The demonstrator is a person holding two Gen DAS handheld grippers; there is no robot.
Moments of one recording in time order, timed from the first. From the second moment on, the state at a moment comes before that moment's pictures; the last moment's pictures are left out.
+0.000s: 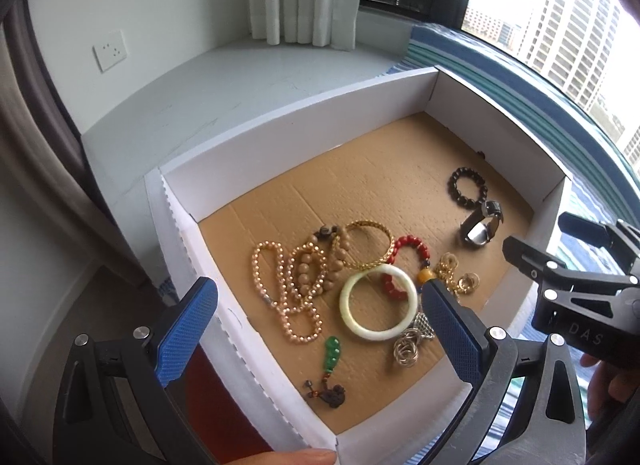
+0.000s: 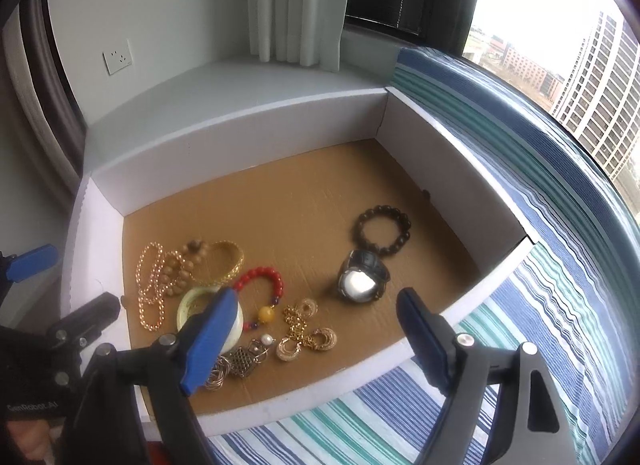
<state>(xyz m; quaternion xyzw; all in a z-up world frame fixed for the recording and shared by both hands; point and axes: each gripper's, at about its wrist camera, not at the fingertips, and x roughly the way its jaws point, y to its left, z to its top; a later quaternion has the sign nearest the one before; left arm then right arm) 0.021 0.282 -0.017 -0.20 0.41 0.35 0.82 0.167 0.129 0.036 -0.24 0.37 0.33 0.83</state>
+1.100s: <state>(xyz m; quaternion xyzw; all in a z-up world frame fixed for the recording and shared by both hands) 0.014 0.277 -0.006 -0.20 0.41 0.38 0.80 0.161 0.134 0.042 -0.24 0.39 0.32 0.83</state>
